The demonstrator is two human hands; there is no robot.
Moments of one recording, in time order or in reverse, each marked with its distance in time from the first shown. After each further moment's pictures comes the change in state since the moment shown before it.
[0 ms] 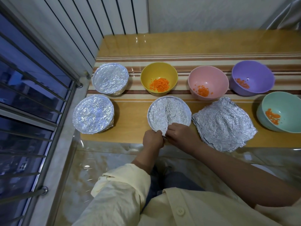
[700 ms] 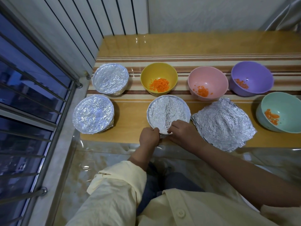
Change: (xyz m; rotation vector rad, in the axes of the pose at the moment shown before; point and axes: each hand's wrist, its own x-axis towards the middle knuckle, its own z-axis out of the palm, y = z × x) left_hand 0.027 -0.010 -0.006 0.095 0.019 0.079; right_hand -0.004 0.005 -0.009 -0.004 0.018 0.046
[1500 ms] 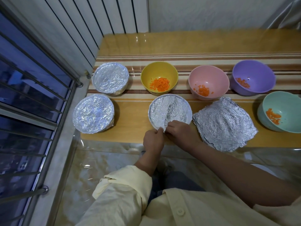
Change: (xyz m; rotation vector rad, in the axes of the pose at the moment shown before) left_hand -0.031 0.010 0.010 0.089 0.073 0.016; right_hand 0.010 -0.010 0.006 0.008 -0.051 0.064
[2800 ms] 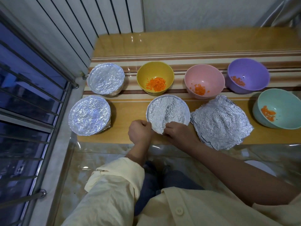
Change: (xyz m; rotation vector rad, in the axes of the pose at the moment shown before) left_hand 0.015 0.019 -0.032 0.181 0.254 0.115; right_hand -0.006 0.000 -0.003 0.039 -0.024 0.026
